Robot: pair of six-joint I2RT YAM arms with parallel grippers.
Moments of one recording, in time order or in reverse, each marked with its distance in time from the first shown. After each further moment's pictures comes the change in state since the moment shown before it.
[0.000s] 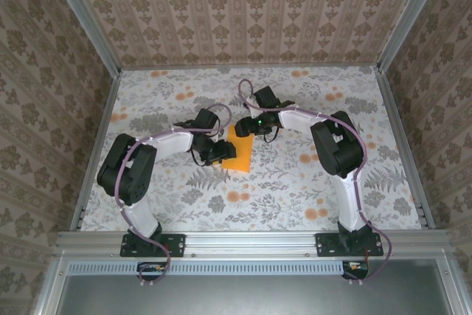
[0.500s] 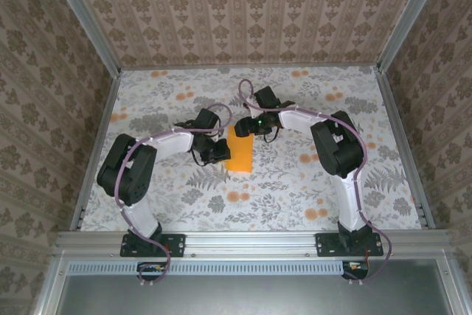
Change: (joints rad) left arm -0.005 -0.006 -0.001 0.005 -0.019 -0.025; right arm 0.000 -0.003 -0.011 0.018 -0.005 -0.001
